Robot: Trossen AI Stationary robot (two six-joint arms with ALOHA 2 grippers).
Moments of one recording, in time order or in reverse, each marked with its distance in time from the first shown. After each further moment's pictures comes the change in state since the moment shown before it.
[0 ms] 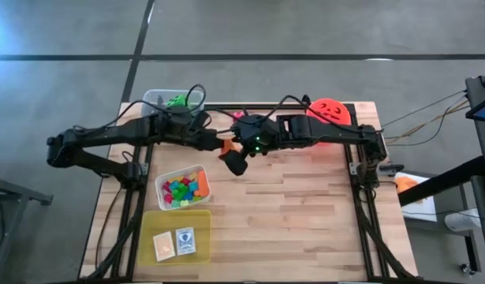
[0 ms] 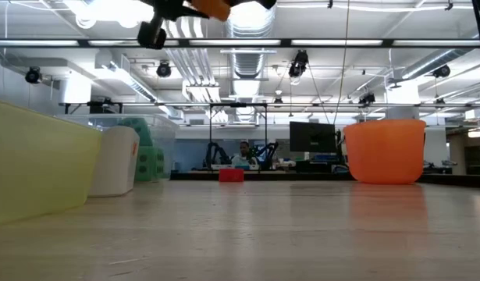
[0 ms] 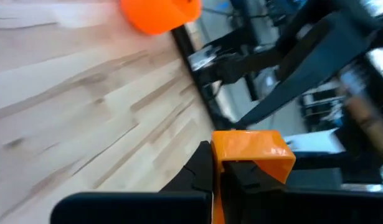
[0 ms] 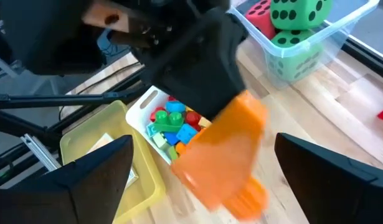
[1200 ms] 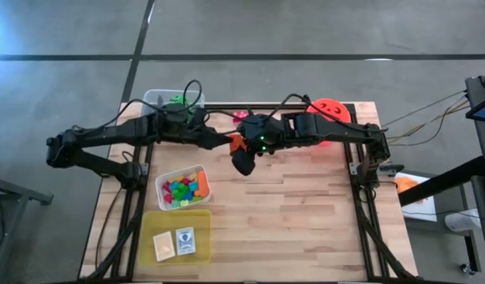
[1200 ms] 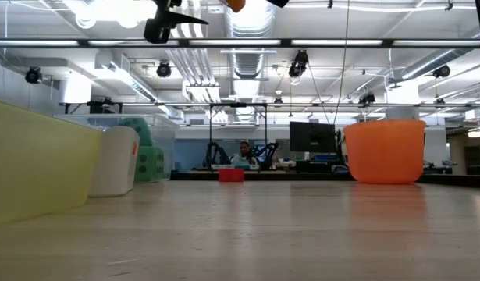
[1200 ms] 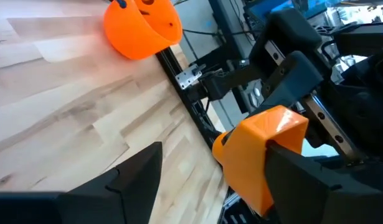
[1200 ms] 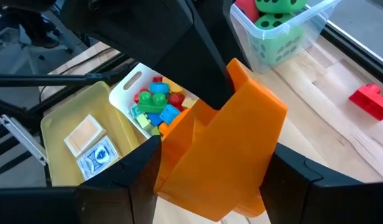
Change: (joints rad) left arm 0.008 -0.006 0.003 0.061 -0.039 0.075; right arm -0.002 -0.035 0.000 -0.113 0.010 -0.019
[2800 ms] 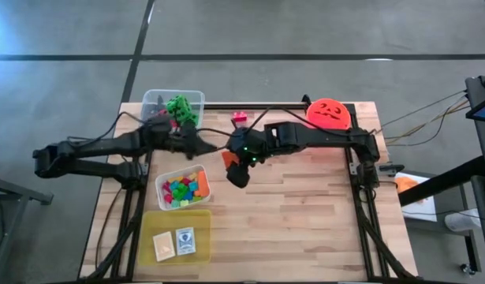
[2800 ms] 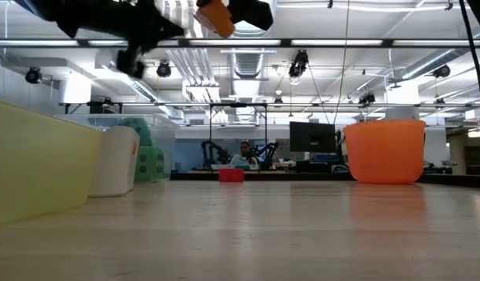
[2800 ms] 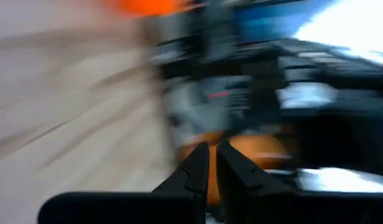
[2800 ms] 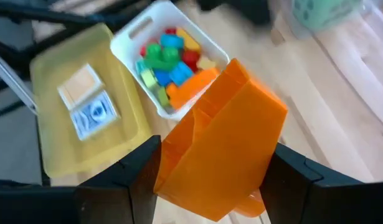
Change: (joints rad) left arm 0.091 -0.227 -0.454 0.341 0.222 -0.357; right arm 0.006 0.099 -0.036 0.022 -0.127 -0.095
